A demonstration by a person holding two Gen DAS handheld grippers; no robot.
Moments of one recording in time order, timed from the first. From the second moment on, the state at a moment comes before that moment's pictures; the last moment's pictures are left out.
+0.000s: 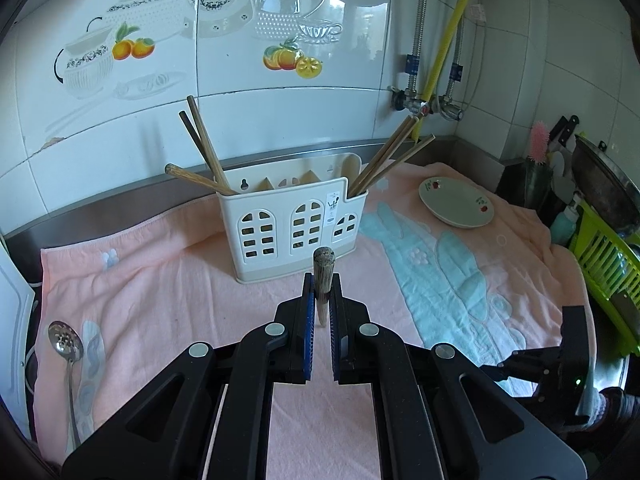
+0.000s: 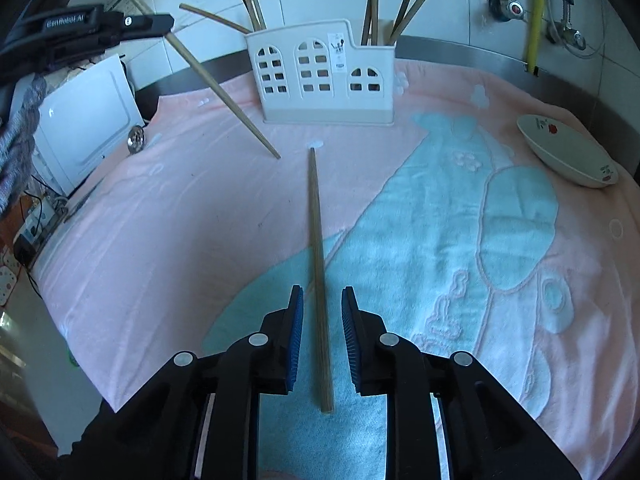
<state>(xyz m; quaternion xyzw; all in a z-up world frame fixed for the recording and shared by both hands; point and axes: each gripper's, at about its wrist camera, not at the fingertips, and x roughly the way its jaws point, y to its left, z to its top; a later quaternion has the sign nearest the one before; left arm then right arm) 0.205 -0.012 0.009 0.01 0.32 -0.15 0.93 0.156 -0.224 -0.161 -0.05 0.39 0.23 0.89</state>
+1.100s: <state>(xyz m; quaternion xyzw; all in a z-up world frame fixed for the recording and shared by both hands) 0.203 -0.007 0.008 0.01 0.32 -0.15 0.93 0.154 -0.206 -0.059 -0.08 0.26 0.23 0.94</state>
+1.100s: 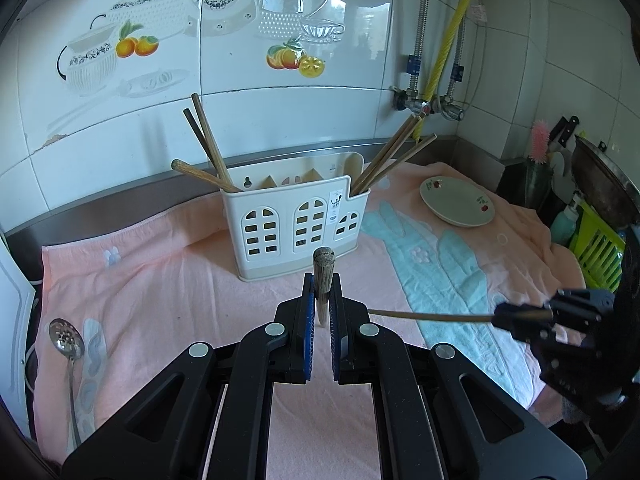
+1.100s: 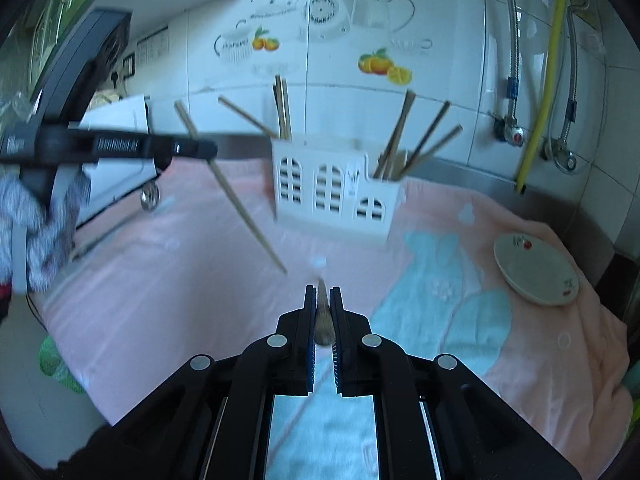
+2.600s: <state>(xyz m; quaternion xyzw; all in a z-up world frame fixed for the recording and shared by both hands) 0.322 0.026 0.087 0.01 0.32 -0.11 0.94 0.324 -0.168 0.141 -0.05 0.17 0.21 0.96</state>
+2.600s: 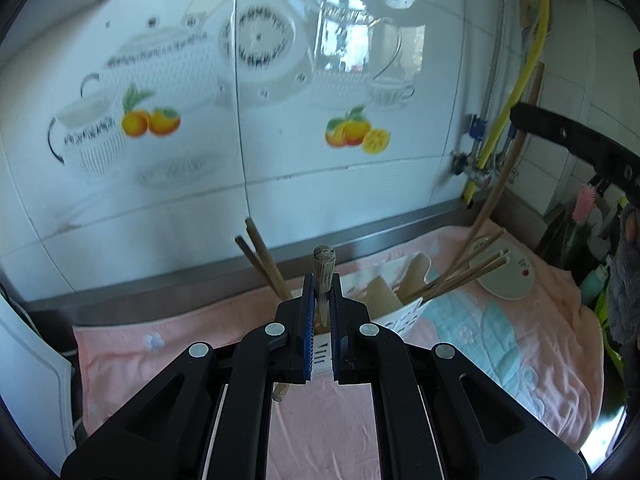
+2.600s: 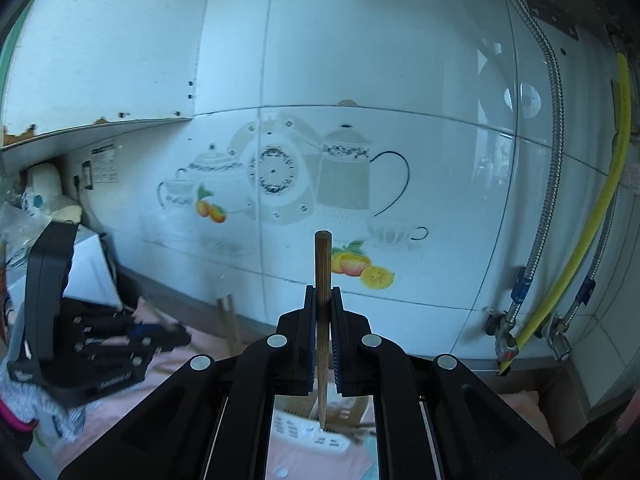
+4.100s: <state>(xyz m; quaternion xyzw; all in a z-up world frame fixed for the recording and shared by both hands) 0.291 0.032 0.085 -0.01 0.31 -0.10 0.95 0.324 -0.183 0.092 -0.05 0.18 0.17 0.97</state>
